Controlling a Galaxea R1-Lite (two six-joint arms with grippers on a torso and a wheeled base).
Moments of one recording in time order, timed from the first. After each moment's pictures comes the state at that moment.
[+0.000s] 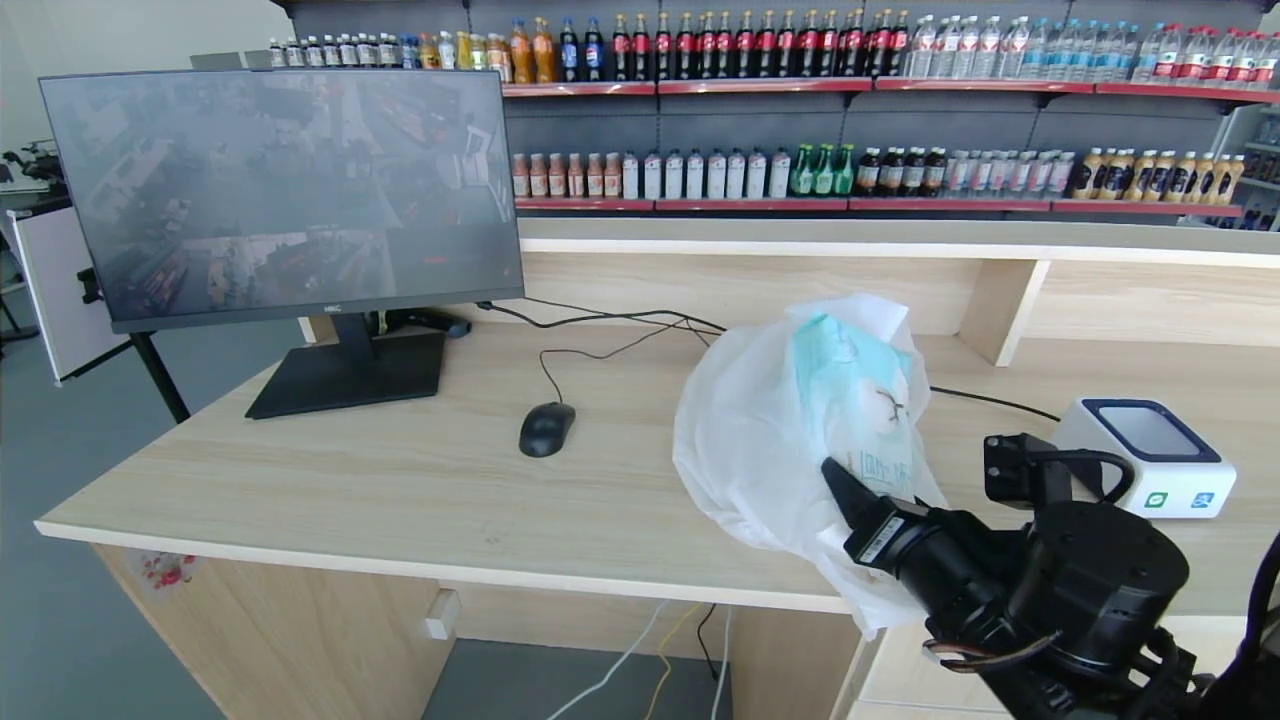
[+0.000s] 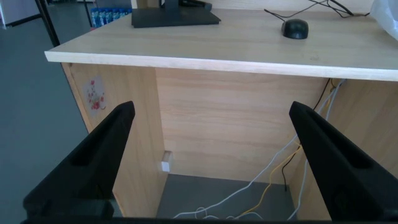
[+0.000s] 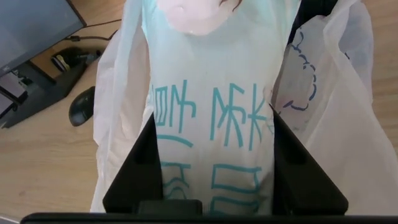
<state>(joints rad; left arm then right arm) 0.00 0.00 0.00 -0.01 -0.01 0.07 0.64 1.91 -0.26 -1.57 -0.45 0.47</state>
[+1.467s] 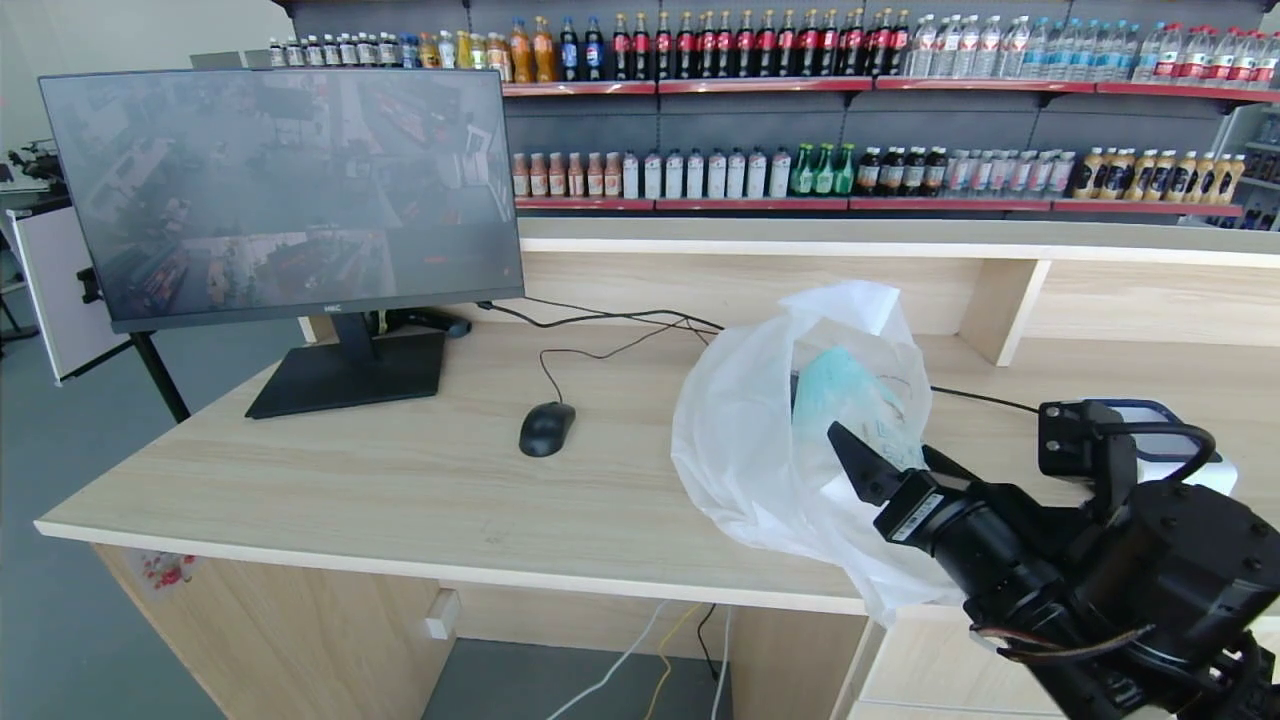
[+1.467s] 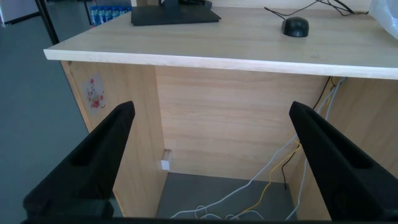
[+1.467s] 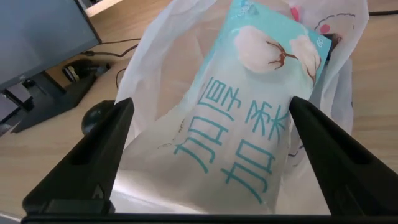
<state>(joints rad) 0.00 0.00 0.00 0.00 -0.01 0.06 0.64 1.79 -0.26 -1.57 -0.46 0.37</state>
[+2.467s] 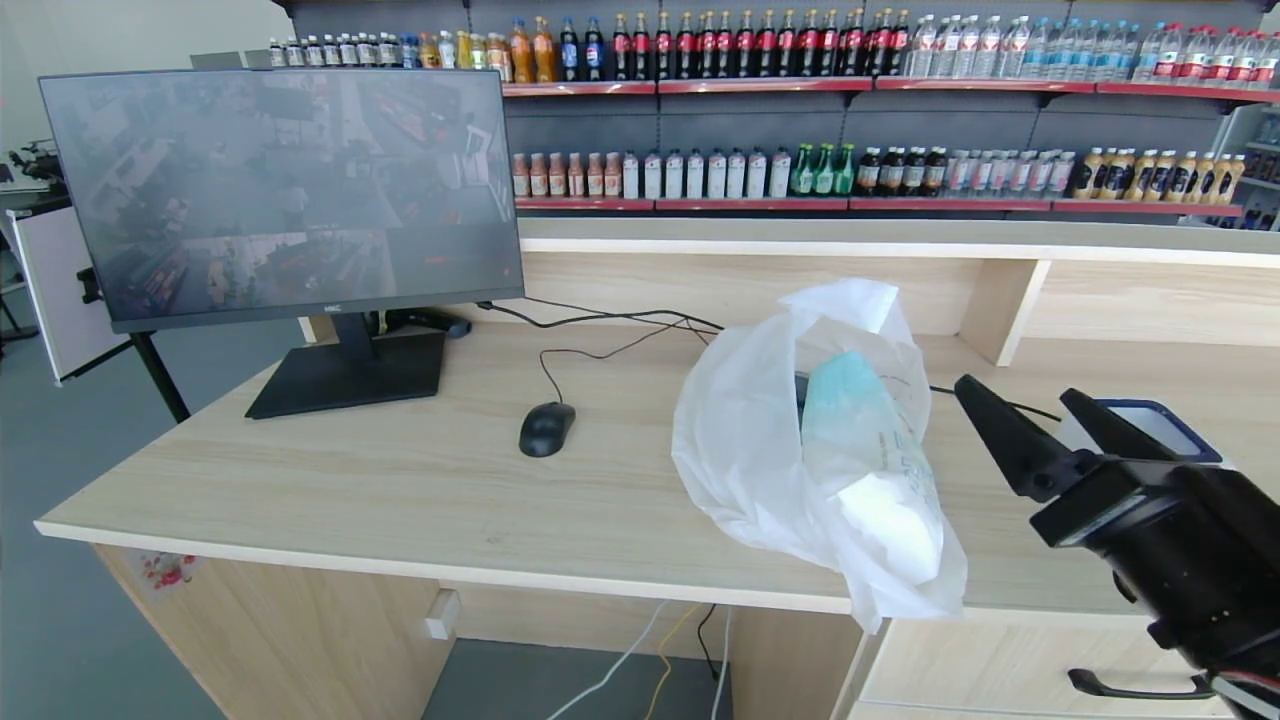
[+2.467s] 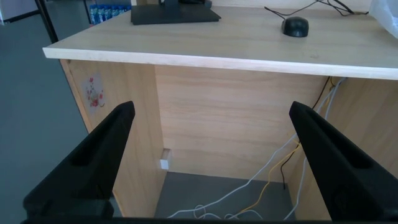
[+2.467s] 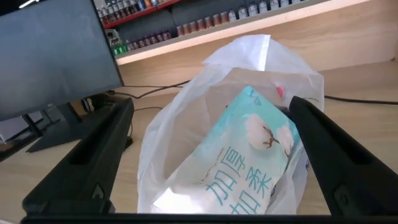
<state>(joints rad) 0.00 0.00 0.00 0.00 -0.01 0.06 0.65 1.44 -0.14 -1.57 -0.44 0.14</state>
